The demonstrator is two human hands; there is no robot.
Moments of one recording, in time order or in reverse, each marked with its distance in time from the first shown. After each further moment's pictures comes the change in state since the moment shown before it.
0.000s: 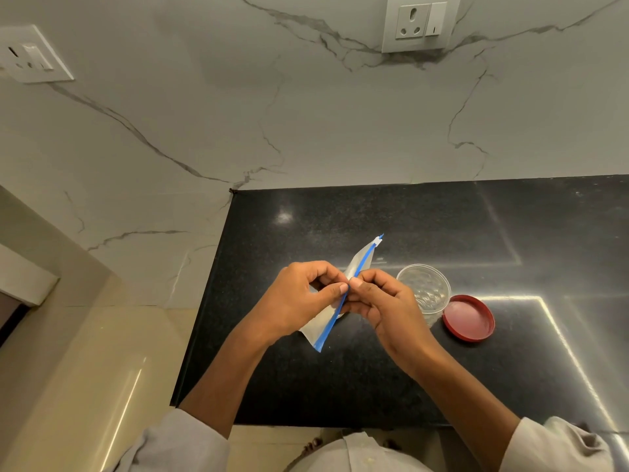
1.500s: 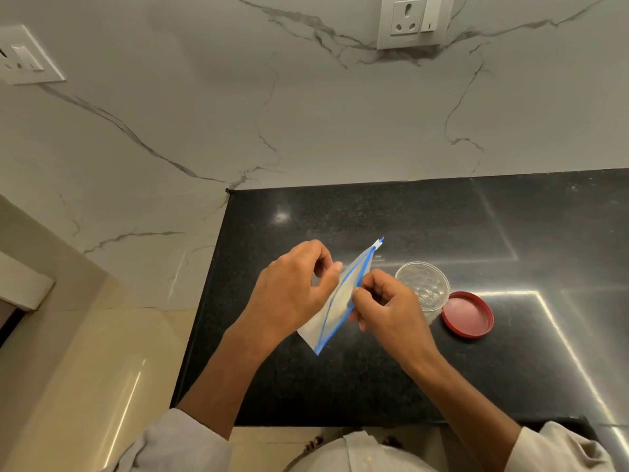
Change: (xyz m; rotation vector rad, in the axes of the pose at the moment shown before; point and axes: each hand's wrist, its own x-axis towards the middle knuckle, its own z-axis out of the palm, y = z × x) left_hand 0.003 -0.001 -0.005 0.462 0.244 0.177; right_hand -0.014 -0.009 0.007 -0.556 0.114 -0.138
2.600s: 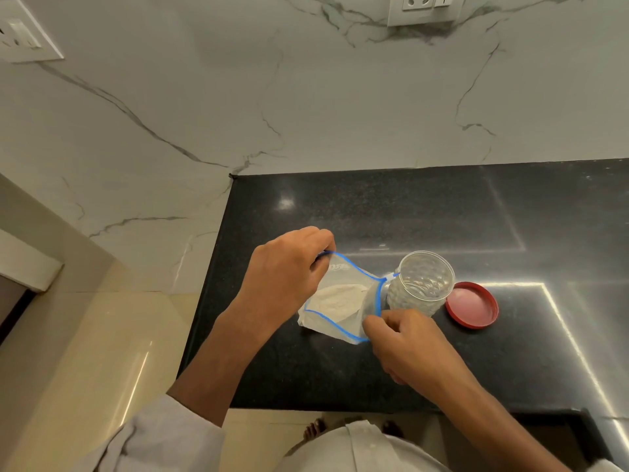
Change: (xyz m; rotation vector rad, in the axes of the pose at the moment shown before) left_hand 0.000 -0.004 -0.008 0.183 0.079 0.171; right_hand -0.035 -0.020 -0.016 -0.314 -0.265 0.399
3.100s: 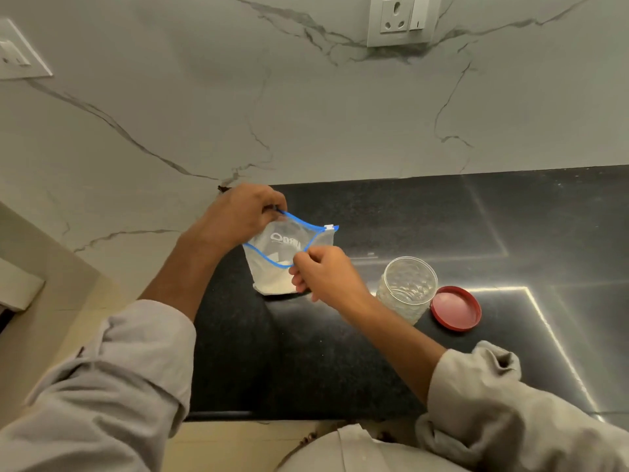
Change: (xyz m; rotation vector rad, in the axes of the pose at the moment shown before) left_hand 0.075 -0.074 -0.030 0.138 -0.218 -0.099; right_hand 0.076 -0.067 0.028 0.237 0.057 -0.179
